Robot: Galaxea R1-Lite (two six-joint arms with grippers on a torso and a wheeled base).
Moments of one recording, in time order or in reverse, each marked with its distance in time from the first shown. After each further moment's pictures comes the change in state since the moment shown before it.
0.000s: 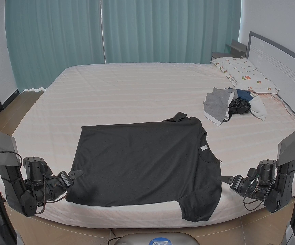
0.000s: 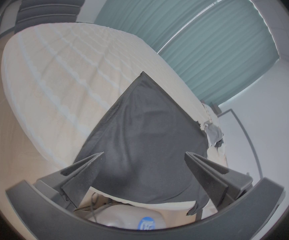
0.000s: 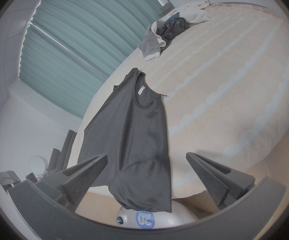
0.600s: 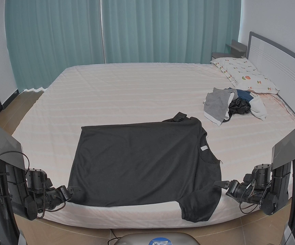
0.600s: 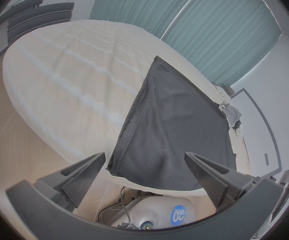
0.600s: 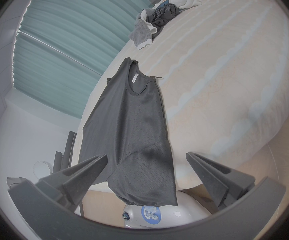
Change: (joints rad) left arm 0.106 0.180 0.050 -0.071 -0.041 0.227; right arm 0.036 0.061 -0.005 0.000 0.003 0.083
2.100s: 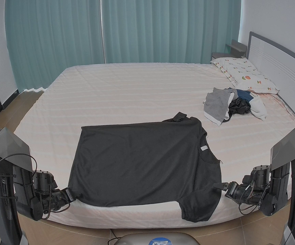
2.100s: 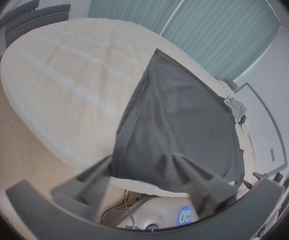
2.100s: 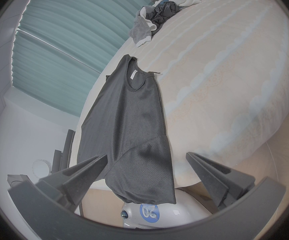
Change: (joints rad) left arm -0.046 0.070 -0.046 -0.001 0.060 0.004; right arm 0.009 0.014 0.002 0.000 -0.002 -0.007
